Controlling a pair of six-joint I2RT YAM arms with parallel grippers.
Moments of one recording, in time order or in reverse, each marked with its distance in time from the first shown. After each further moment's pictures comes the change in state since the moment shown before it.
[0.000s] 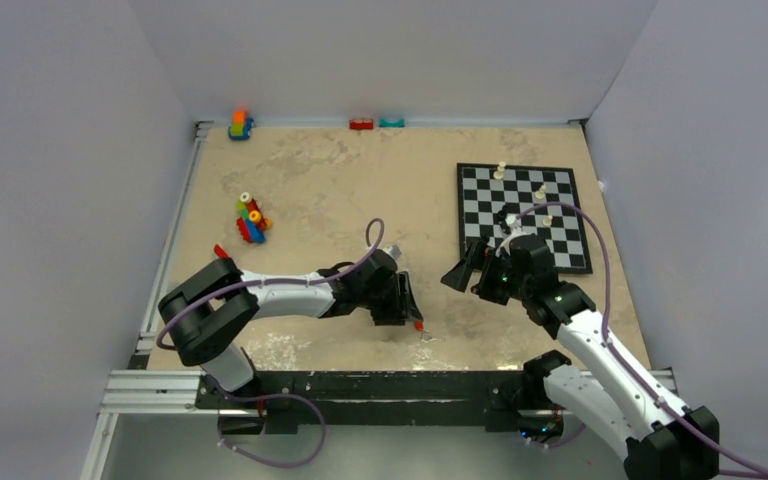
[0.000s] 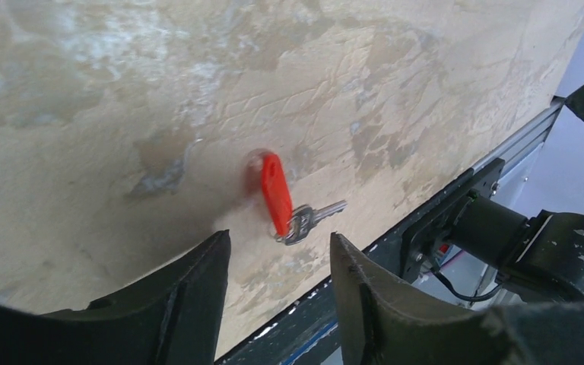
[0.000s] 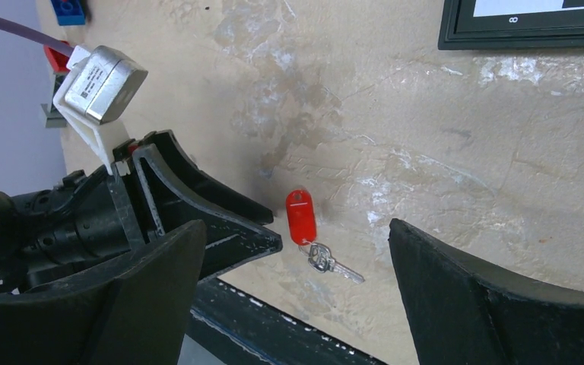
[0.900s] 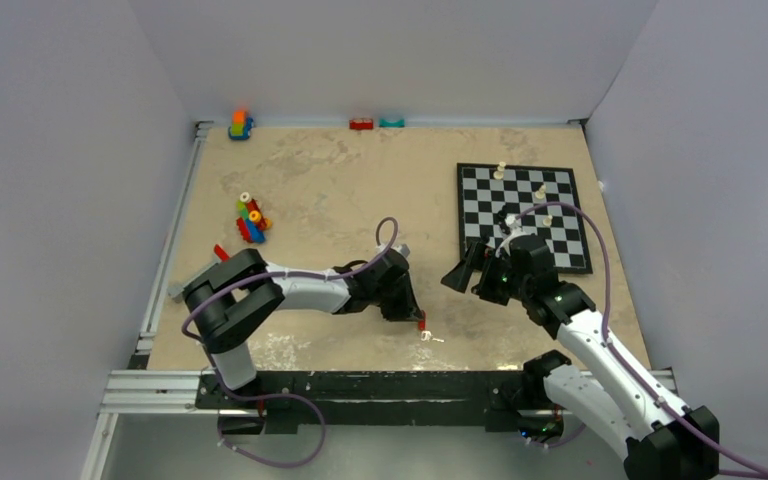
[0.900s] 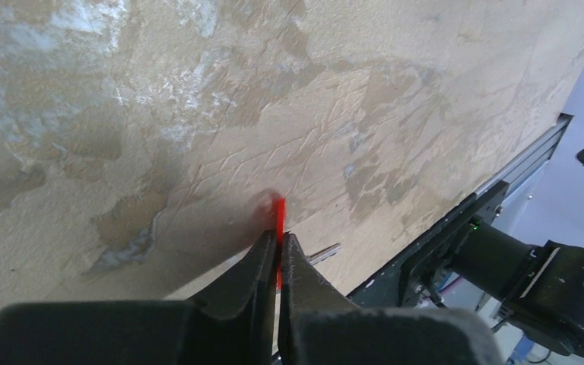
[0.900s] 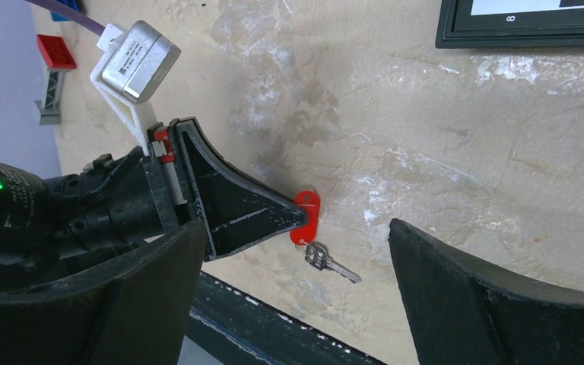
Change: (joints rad) left arm -0.022 0.139 0.087 0.045 -0.023 -0.011; right arm 0.000 0.000 0.000 -0.004 0.000 -0.011
